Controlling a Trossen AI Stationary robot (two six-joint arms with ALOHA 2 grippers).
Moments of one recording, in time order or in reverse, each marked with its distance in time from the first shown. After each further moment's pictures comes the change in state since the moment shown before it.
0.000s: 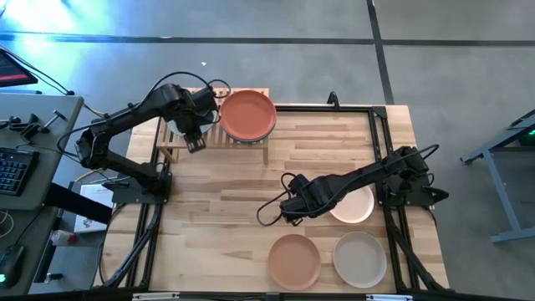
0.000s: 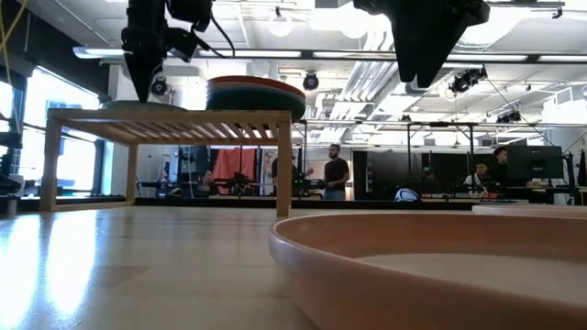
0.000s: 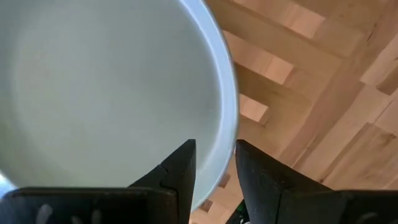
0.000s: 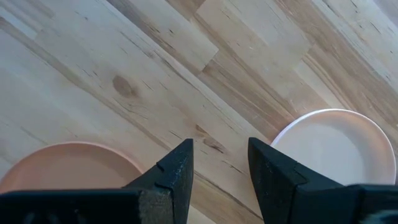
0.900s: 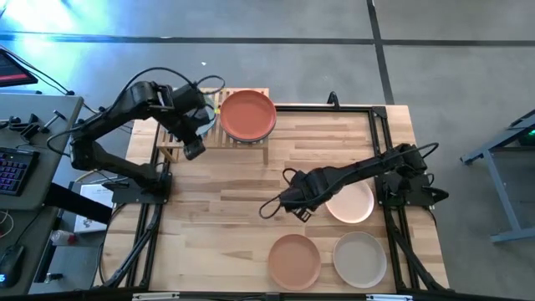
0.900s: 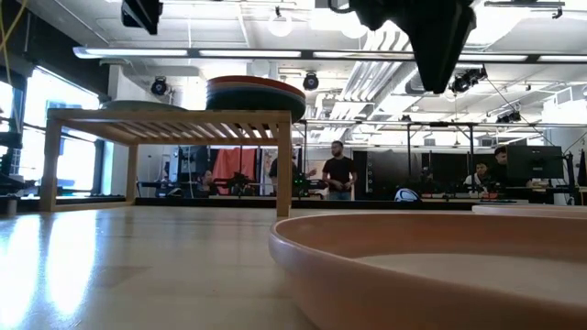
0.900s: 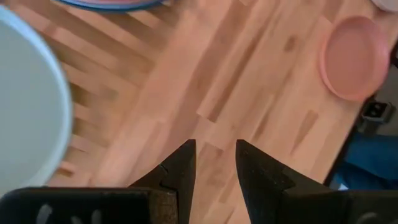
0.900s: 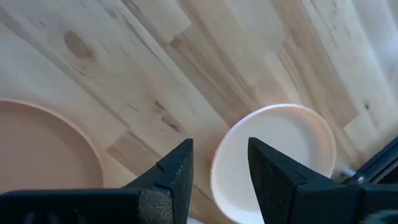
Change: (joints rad) left arm -0.167 -0.075 0.247 -0.080 0.393 -0.308; right arm -0.069 0.000 0.000 -0.124 -0.076 -0.231
